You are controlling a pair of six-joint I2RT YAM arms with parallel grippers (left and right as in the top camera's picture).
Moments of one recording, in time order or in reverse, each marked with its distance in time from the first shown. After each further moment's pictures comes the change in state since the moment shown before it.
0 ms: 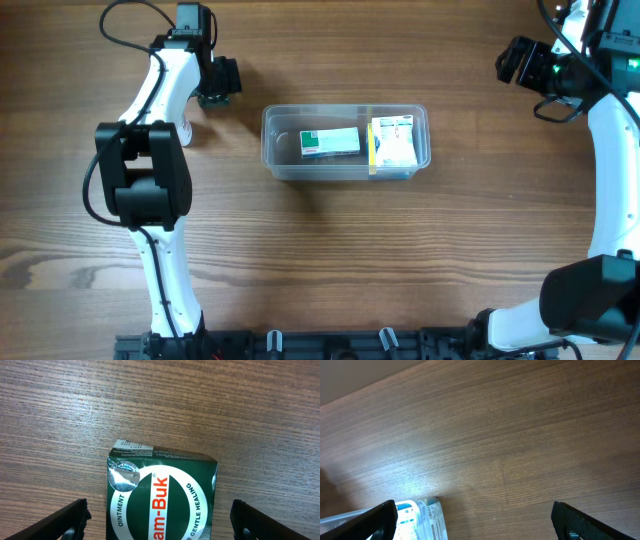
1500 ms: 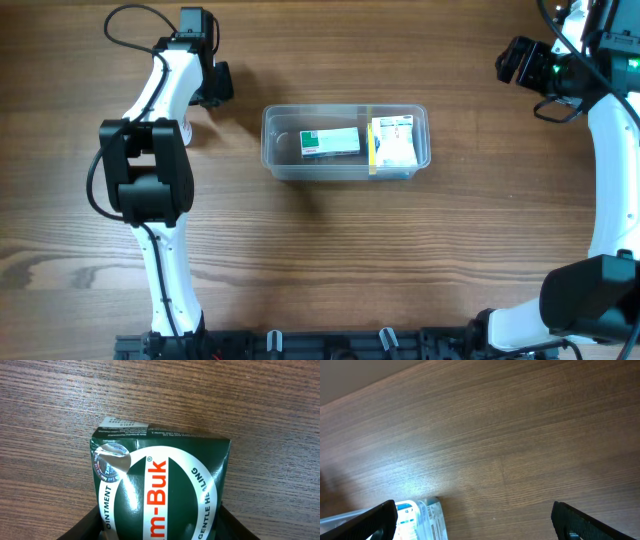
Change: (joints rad) left arm -0.004 0.035 0.016 -0.031 -0.007 -0.007; right arm 0.000 0.000 0.000 0.000 0.000 0.000
